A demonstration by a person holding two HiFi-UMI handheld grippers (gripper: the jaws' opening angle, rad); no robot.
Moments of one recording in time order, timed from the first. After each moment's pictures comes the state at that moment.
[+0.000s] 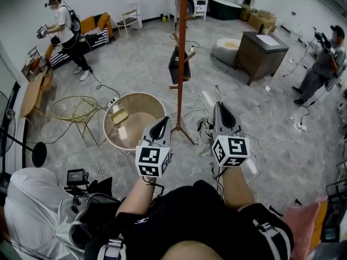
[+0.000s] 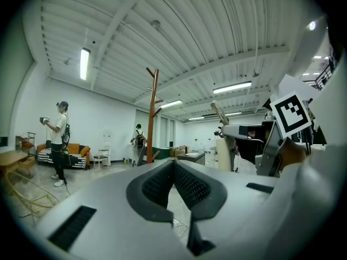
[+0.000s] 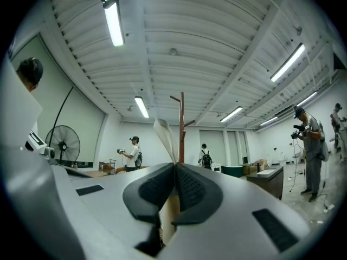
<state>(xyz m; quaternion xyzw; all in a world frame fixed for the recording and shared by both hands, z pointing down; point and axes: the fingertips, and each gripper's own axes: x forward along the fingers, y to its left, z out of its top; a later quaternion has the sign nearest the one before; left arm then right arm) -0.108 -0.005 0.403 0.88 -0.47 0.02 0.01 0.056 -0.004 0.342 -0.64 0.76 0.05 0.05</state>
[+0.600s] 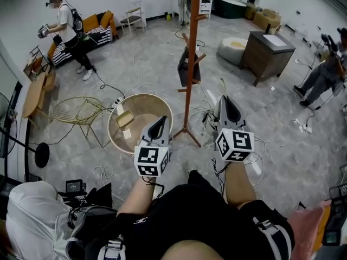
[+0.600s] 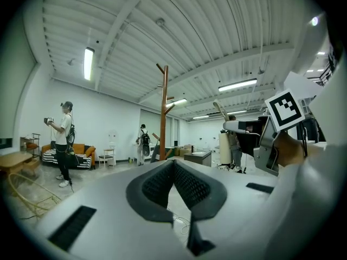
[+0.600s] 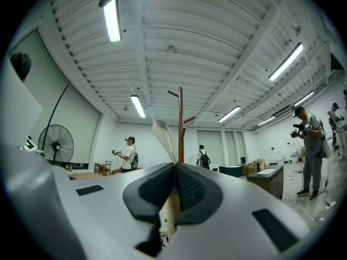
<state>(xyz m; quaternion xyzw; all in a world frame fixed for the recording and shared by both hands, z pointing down) -0.166 -0.088 0.409 0.87 -0.49 0.03 0.02 0.025 -0.098 0.336 -0.65 0.75 0.05 0.06</state>
